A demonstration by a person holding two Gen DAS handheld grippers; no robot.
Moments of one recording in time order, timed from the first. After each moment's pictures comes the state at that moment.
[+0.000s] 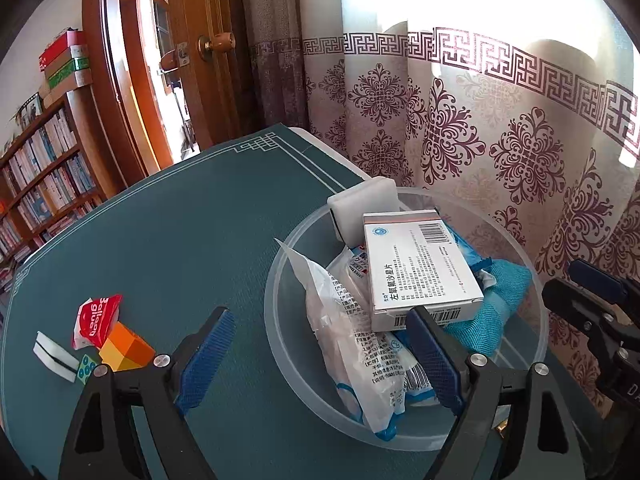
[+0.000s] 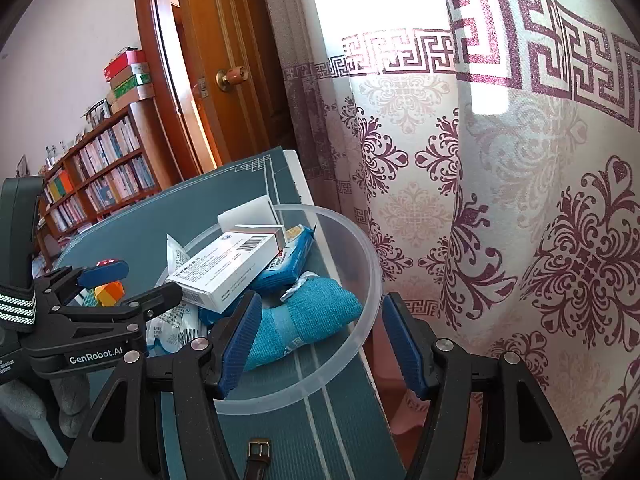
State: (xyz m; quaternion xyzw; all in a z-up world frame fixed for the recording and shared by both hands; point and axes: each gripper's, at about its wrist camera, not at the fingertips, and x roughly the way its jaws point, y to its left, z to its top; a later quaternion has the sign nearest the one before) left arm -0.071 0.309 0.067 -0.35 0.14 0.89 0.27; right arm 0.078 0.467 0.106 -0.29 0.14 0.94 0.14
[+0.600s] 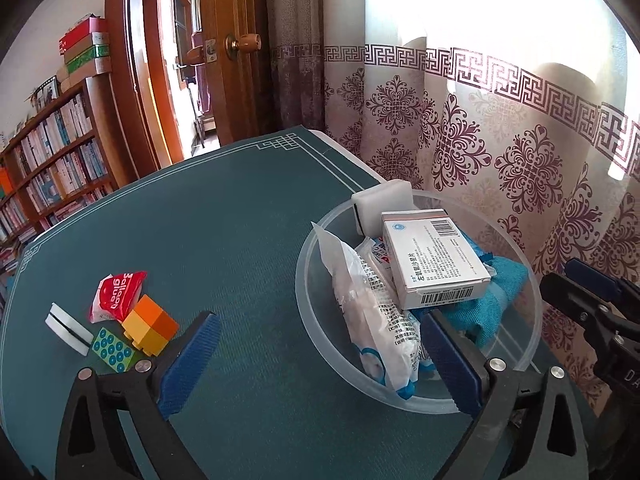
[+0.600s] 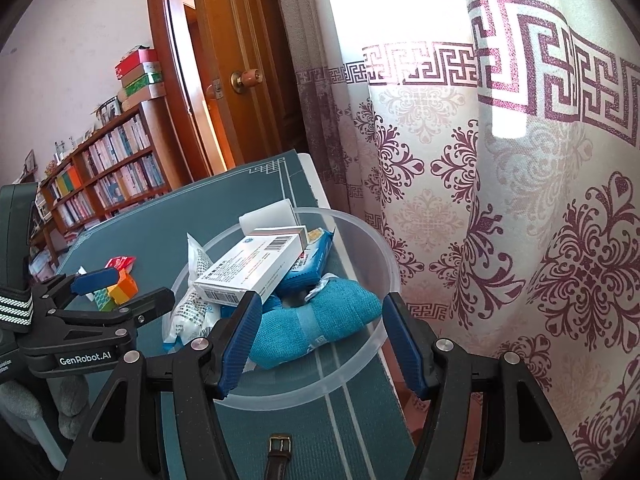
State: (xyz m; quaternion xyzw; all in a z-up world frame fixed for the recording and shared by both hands) left arm -0.057 0.276 0.074 -0.35 0.11 0.89 0.25; right arm 0.083 0.449 0.116 -0.28 0.12 0.94 0.12
